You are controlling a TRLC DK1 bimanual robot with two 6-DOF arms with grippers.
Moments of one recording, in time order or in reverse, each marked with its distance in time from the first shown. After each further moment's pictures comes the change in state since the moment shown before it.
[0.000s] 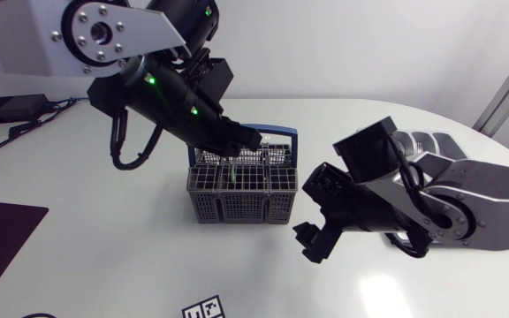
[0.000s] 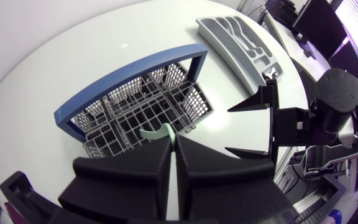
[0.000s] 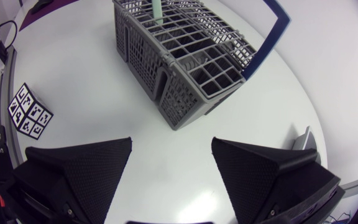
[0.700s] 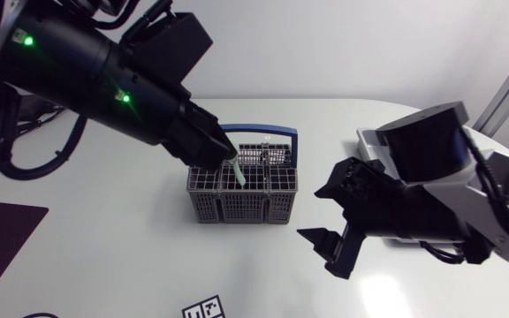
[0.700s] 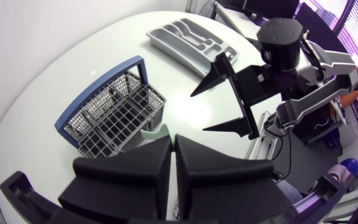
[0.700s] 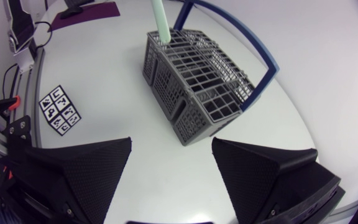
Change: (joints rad) left arm -0.078 -0.232 -0.026 -0.122 0.123 0.197; right arm 0.005 -0.242 -0.022 -0.087 -0.140 -0.104
